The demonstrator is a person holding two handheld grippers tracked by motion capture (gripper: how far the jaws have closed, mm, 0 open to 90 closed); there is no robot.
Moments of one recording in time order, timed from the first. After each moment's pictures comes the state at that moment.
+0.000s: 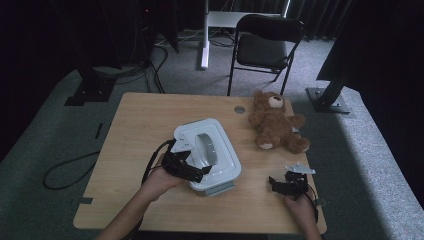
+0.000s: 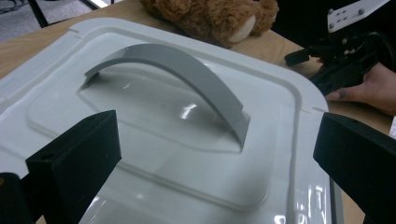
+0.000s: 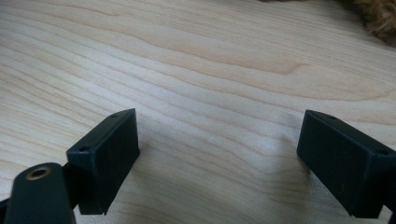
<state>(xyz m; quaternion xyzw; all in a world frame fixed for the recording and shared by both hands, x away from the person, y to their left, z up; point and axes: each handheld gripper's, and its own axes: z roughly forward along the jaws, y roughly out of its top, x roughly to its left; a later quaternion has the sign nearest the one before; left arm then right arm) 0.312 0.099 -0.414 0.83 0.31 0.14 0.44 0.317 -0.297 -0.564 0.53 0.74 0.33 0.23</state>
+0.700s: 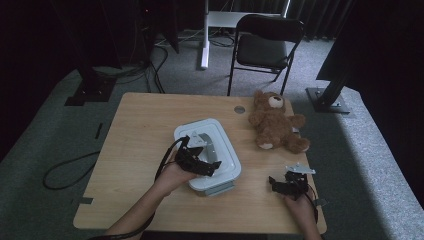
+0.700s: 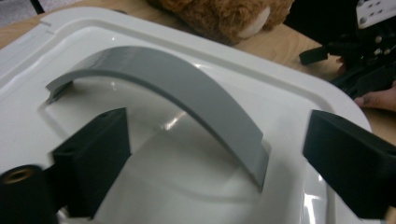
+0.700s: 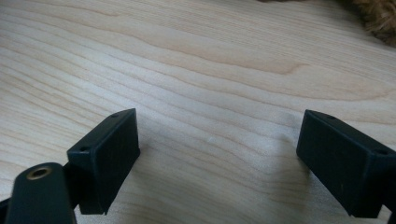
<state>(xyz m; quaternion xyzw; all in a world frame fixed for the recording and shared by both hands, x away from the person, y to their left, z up) 0.335 0.070 -0.431 0.84 0.32 0.13 0.43 0.317 -0.298 -0.564 0.53 0.74 0.33 0.24</state>
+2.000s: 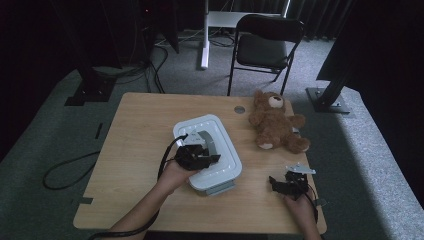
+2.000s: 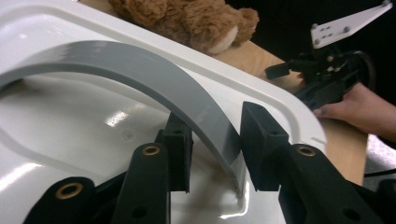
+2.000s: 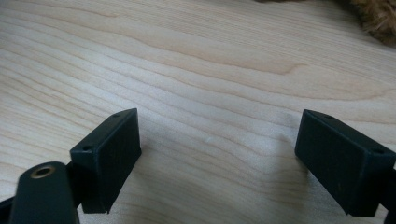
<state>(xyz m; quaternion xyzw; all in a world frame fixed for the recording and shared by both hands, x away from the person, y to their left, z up) 0.339 0.075 -0.427 0.83 0.29 0.08 0.47 0.316 -0.298 -0.564 0.53 0.74 0.33 0.24</state>
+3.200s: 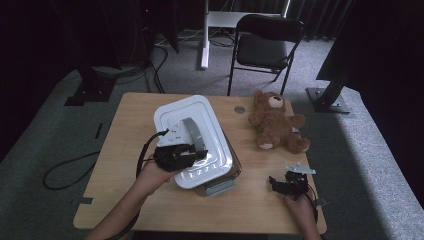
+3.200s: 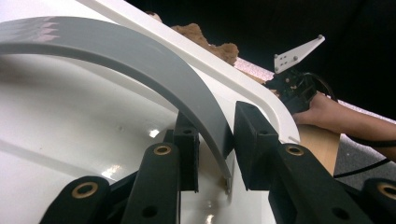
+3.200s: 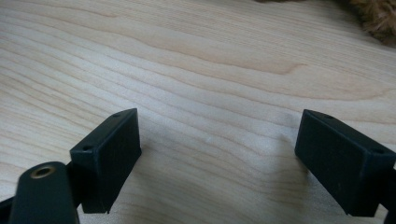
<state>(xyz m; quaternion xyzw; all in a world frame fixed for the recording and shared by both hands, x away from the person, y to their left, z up) 0.300 0.118 -0.367 0.82 0.25 0.13 0.50 0.316 -0.298 -0.564 0.53 0.74 0.33 0.24</state>
